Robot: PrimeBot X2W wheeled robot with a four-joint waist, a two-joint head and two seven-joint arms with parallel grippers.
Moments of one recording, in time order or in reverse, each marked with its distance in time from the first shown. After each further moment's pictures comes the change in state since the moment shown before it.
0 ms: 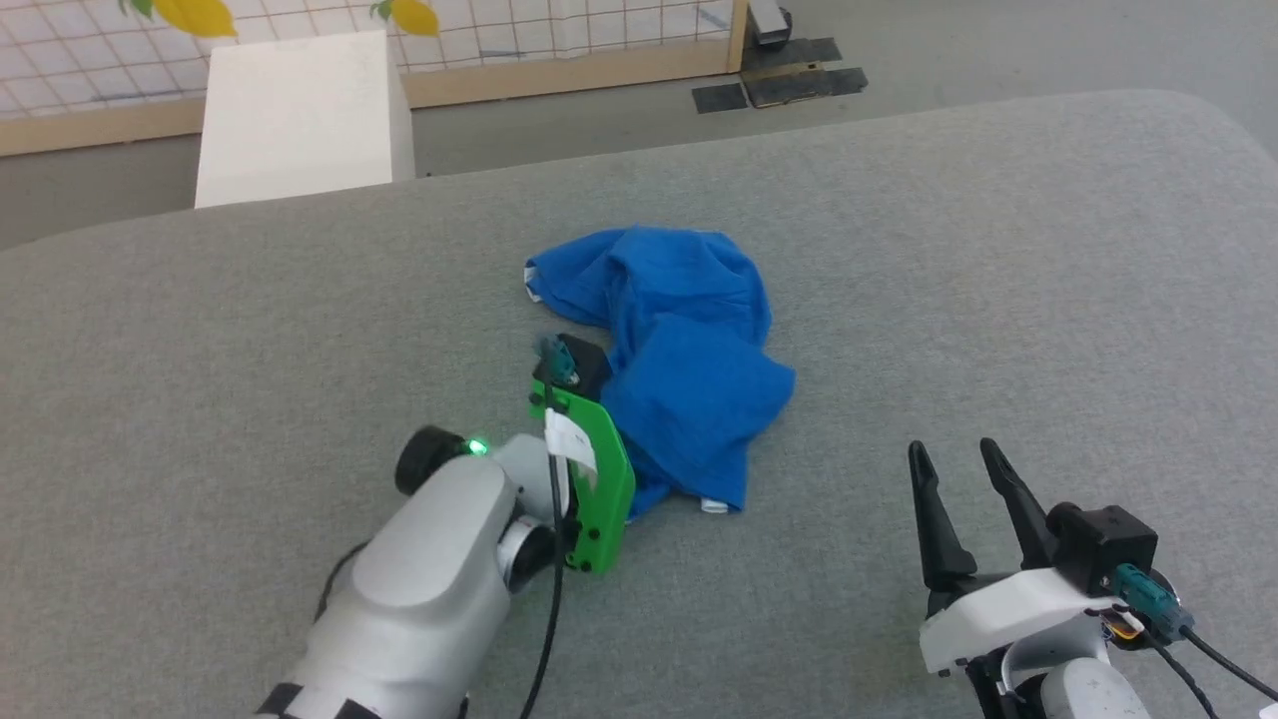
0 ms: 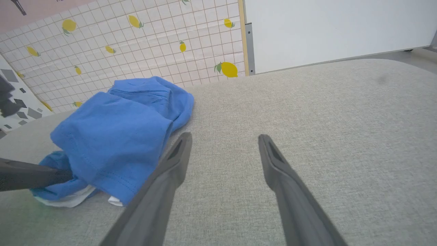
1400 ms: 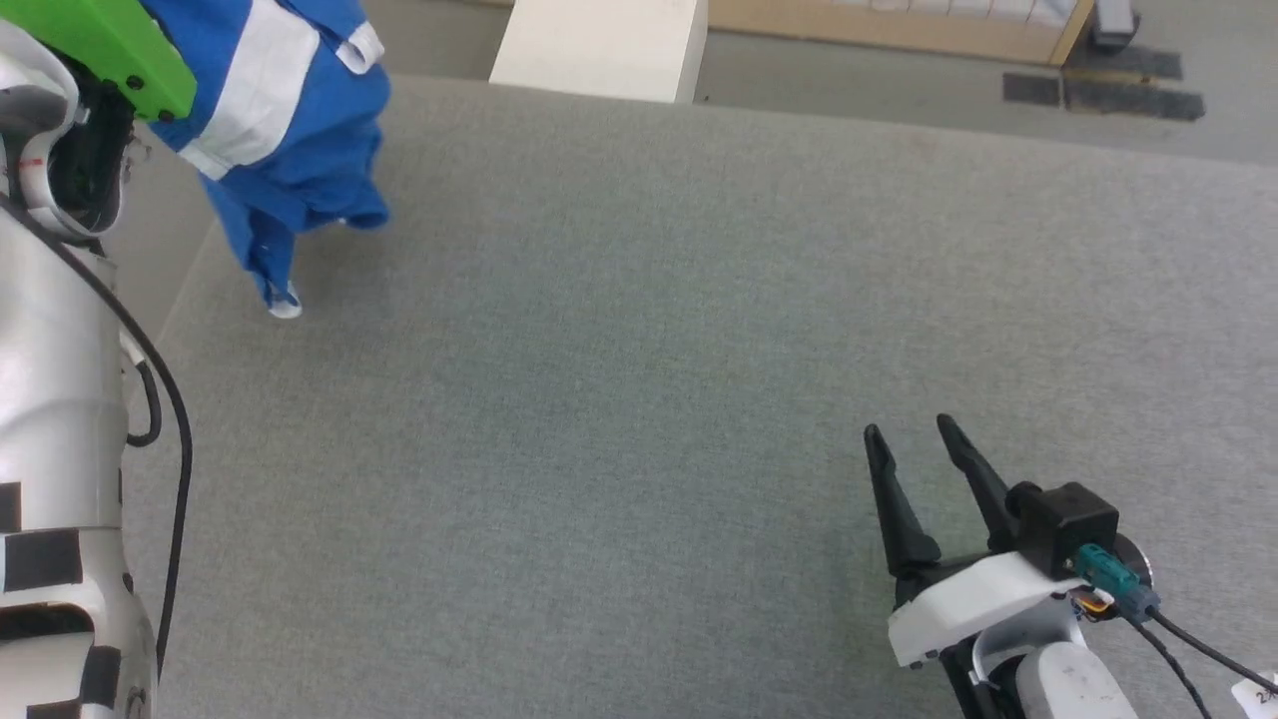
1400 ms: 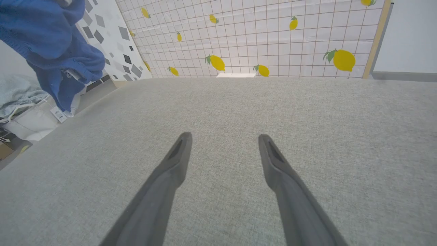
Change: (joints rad) left arm -0.356 0.244 0.608 -0.151 0.099 0.023 -0.269; right arm -0.006 0.002 0.077 -0.084 -0.030 0.000 0.058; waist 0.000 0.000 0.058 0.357
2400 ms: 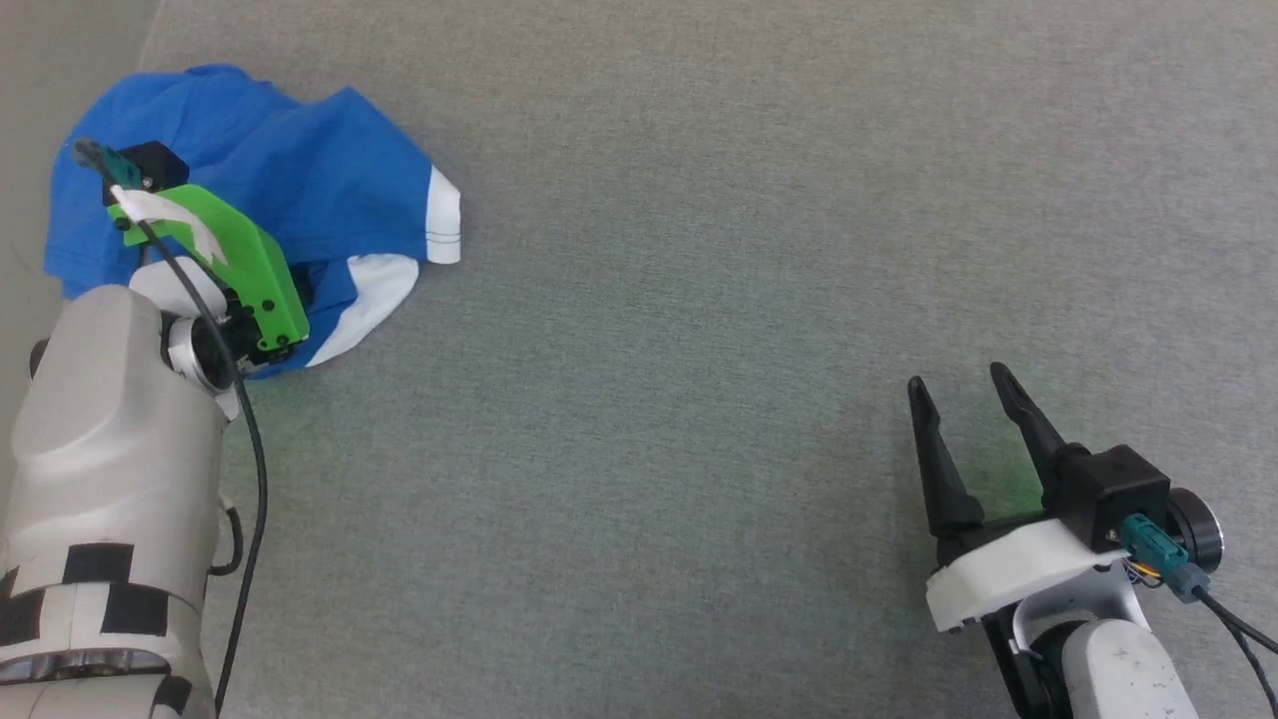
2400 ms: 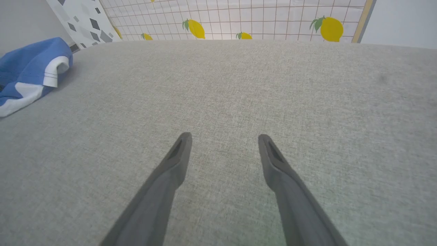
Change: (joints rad) left arm 0.096 -0.073 -0.022 0.417 0.045 0.080 0.335; right arm 0.011 -0.001 -0.060 -0.184 -0.114 0.000 0.097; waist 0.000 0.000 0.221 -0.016
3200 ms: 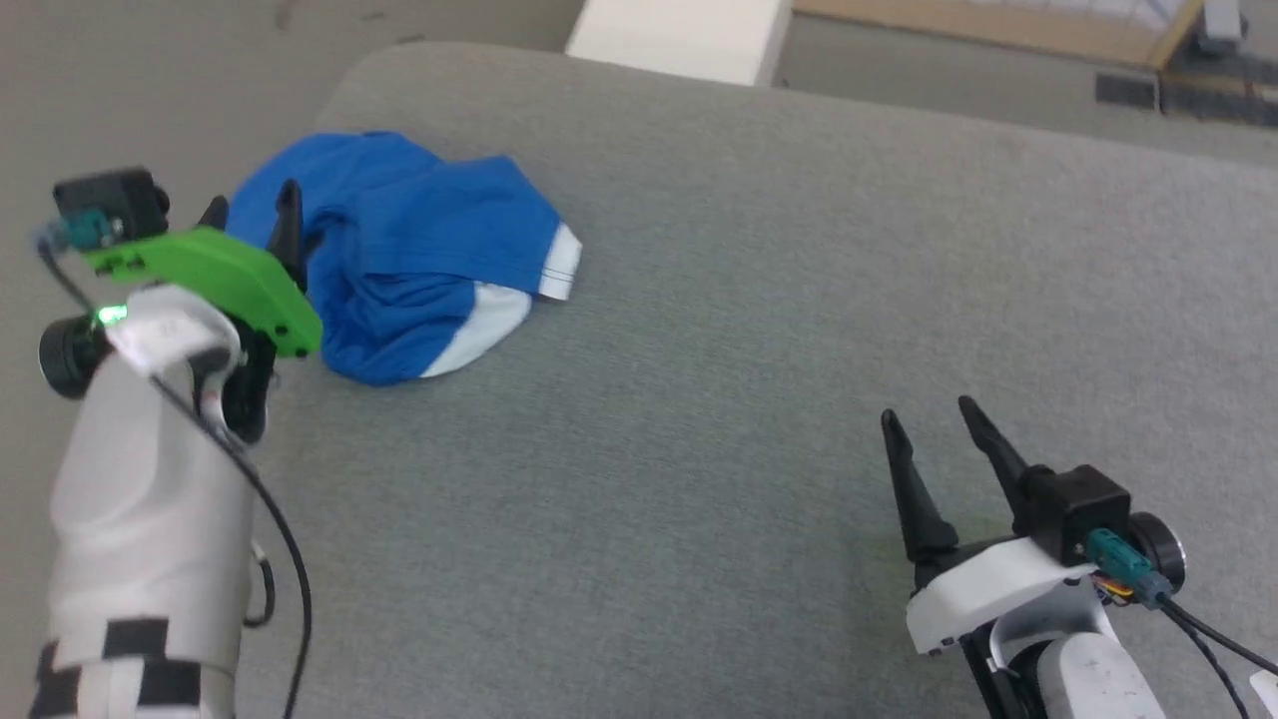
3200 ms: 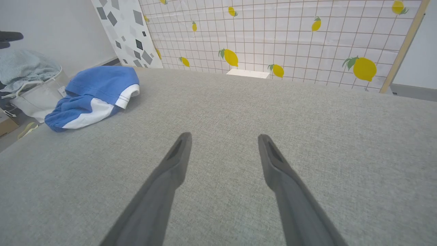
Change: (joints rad) left arm 0.180 -0.042 0.076 -0.266 0.026 -0.075 -0.556; right arm 0.000 0.001 0.029 0.099 0.027 0.000 -0.028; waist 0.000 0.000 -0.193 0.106
